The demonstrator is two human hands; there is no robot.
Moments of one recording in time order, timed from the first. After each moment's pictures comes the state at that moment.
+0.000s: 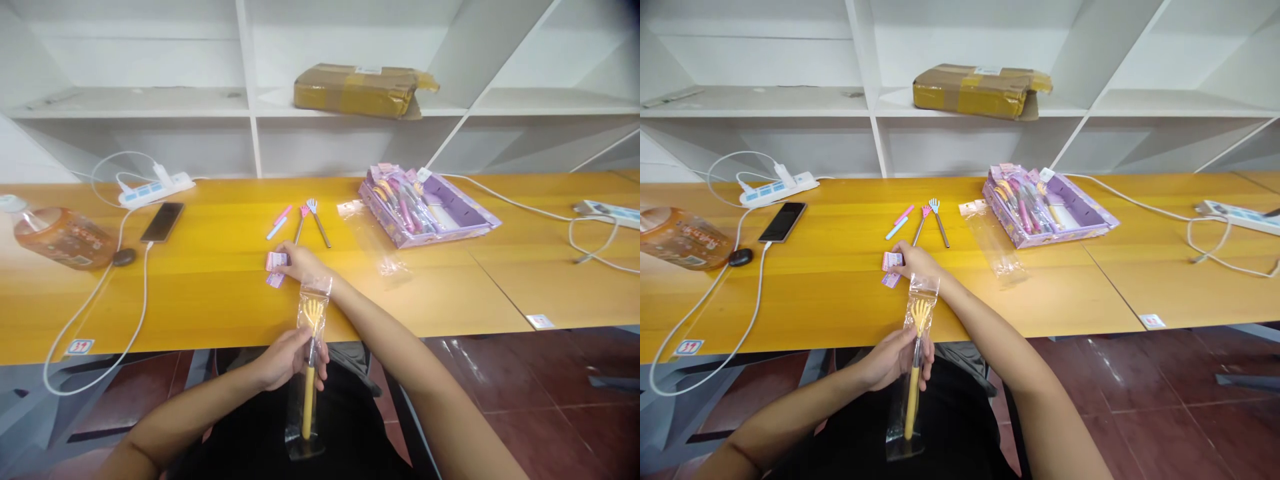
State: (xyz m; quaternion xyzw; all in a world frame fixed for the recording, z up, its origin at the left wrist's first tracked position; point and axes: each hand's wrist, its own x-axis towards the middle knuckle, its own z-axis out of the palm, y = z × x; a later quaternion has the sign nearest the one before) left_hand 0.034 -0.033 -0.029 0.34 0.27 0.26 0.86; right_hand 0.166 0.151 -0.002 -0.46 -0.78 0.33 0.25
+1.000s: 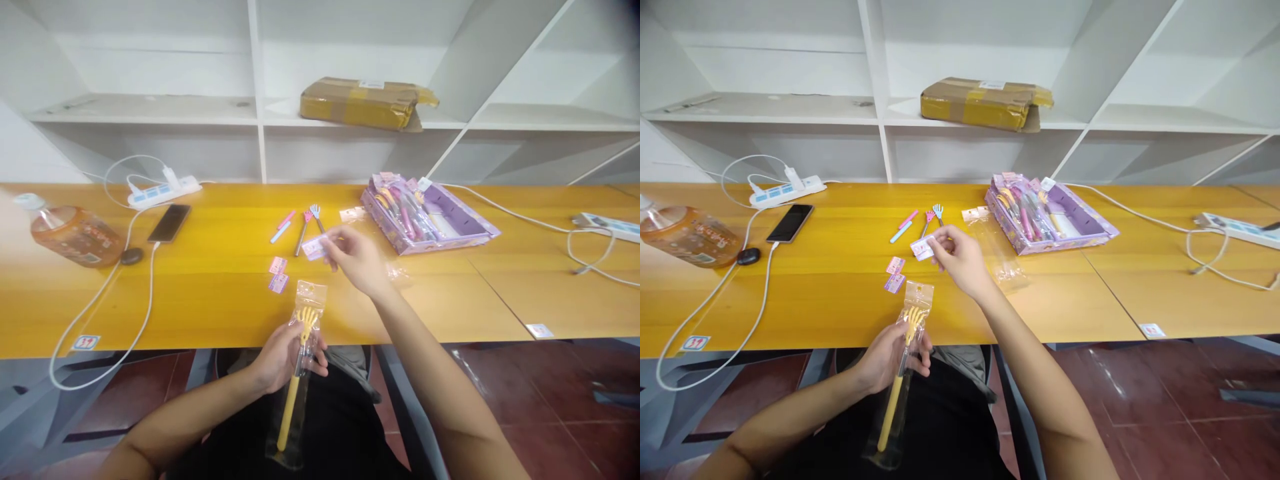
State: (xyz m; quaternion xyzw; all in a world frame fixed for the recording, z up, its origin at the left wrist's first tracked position) left_hand 0.036 -0.034 -0.001 0.25 0.30 0.38 0.84; right_hand 0.228 0.099 0.076 -0.43 -0.65 0.39 0.49
